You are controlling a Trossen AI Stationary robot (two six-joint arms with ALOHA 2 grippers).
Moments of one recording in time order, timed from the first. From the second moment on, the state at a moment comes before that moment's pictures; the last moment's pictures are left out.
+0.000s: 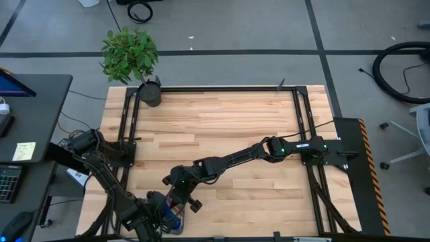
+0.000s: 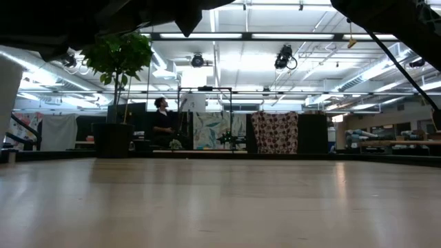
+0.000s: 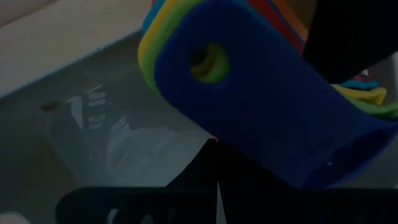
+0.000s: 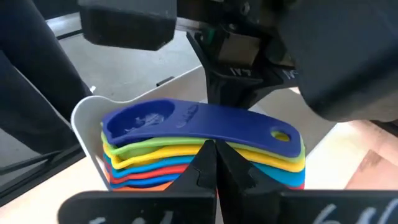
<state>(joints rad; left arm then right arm) -0.97 1.75 1.22 -0.79 -0.26 -2.06 0.25 2.60 2.32 -0.29 -0.50 -0.37</state>
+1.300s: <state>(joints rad) -0.97 1.78 1.22 -0.77 -0.24 -2.05 0.26 2.57 2.33 -0.56 -0.44 -0.34</state>
